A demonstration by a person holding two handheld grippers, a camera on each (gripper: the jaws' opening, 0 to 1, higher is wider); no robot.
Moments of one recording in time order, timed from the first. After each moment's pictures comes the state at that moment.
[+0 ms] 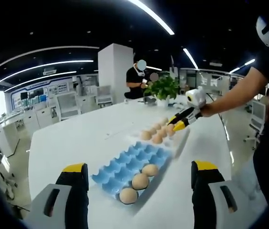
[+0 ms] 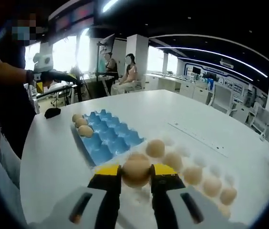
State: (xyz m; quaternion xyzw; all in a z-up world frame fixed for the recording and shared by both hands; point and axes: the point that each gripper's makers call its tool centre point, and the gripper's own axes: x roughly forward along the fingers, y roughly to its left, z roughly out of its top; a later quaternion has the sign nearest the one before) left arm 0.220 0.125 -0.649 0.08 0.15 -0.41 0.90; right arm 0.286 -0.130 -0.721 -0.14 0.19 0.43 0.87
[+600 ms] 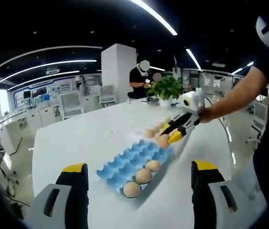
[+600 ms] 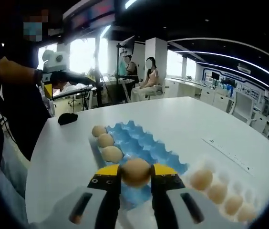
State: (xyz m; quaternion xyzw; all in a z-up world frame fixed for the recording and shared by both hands) left arm 0.214 0.142 -0.649 0.07 0.15 -0.40 0.90; right arm 0.273 -0.027 -0.727 -0.14 0.18 0.51 0.83
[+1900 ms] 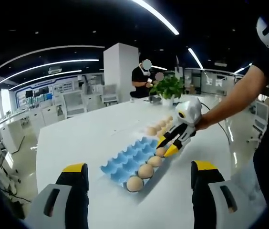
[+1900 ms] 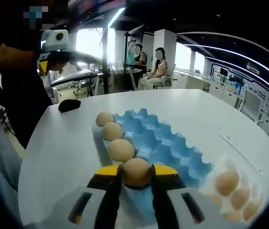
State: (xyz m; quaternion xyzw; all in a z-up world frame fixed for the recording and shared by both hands) left arm 0.207 0.155 -0.648 0.07 0.15 -0.39 0.91; right arm 0.269 0.001 -0.767 -0.18 0.21 0.52 0.81
